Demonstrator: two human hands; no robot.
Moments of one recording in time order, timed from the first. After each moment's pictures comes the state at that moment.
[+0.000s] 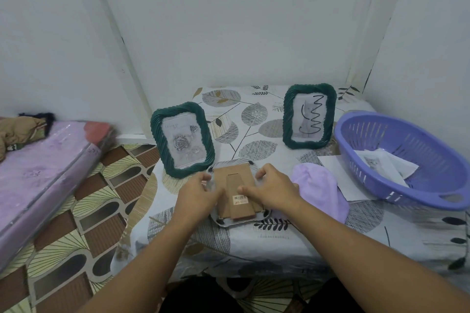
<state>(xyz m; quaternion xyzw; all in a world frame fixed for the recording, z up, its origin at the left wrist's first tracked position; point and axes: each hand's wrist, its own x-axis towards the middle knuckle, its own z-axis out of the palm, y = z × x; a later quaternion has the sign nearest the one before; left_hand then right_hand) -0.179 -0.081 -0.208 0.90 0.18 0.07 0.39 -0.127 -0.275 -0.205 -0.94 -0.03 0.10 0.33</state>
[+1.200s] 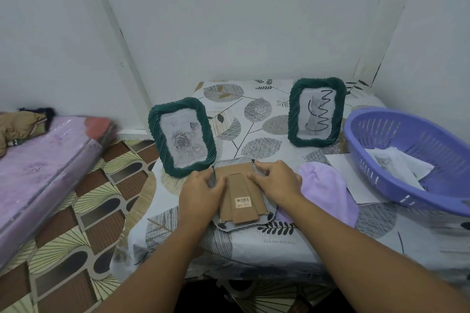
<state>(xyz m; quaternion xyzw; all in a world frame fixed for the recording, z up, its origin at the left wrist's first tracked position) -0.158 -0.083 -0.234 0.93 0.15 0.19 0.29 -0.087 -0.271 -0.240 -0.94 -0.04 0.01 0.33</state>
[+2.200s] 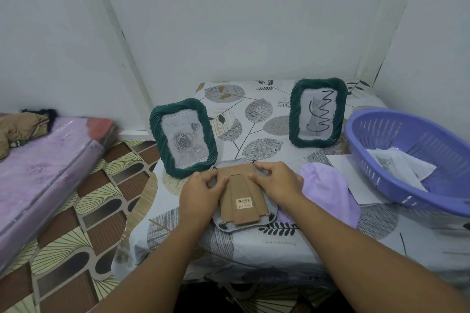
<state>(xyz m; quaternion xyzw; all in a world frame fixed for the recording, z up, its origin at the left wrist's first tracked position) -0.155 -0.077 -0.238 0.91 0.15 0.18 0.33 -0.089 -0.272 -0.237 -0.93 -0.03 0.02 0.38</state>
